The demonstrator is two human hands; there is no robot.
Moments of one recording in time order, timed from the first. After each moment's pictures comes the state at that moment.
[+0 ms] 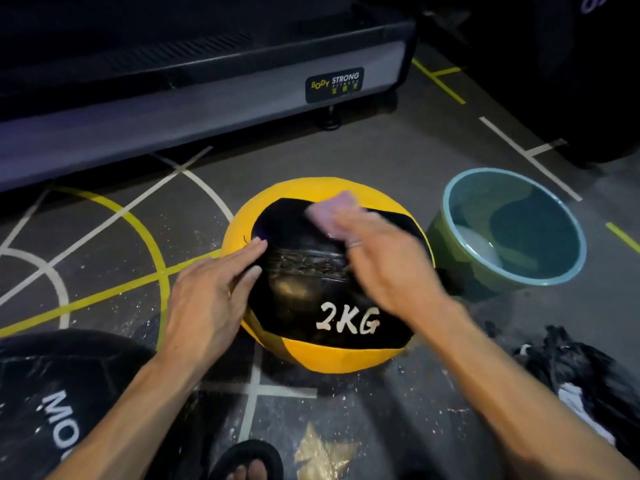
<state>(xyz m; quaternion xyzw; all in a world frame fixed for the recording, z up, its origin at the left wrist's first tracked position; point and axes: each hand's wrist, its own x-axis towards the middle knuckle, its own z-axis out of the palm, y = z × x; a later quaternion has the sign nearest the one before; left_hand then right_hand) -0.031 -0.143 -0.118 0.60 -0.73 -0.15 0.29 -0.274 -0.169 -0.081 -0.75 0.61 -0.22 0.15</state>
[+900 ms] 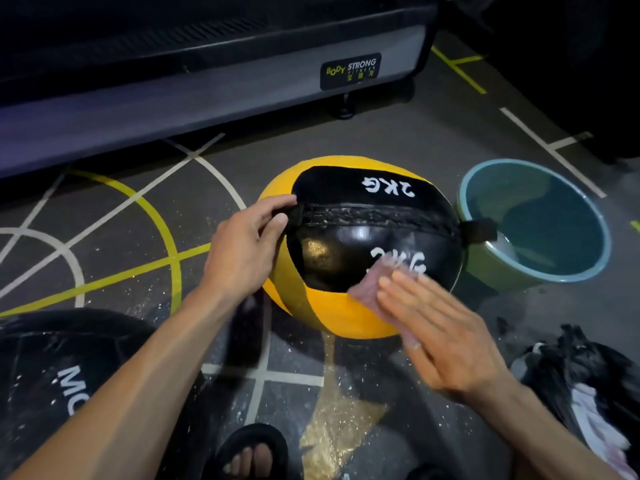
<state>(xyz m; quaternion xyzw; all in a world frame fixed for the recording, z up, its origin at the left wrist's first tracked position) -0.055 -0.185 -0.109 0.60 -0.65 -0.31 0.35 -0.346 -0.087 -0.143 -0.88 0.43 -0.19 -0.01</state>
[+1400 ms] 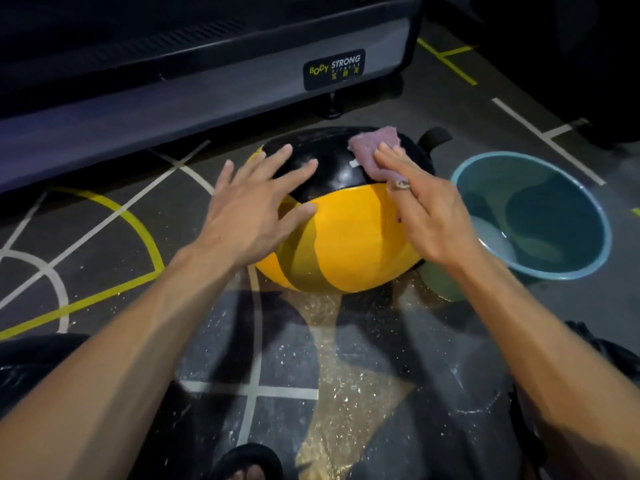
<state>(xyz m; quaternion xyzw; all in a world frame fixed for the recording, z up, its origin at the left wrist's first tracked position) -0.080 -0.247 -0.089 0.55 -0.82 -0.10 0.11 -0.345 -0.228 -0.104 -0.74 0.54 -0.36 0.18</state>
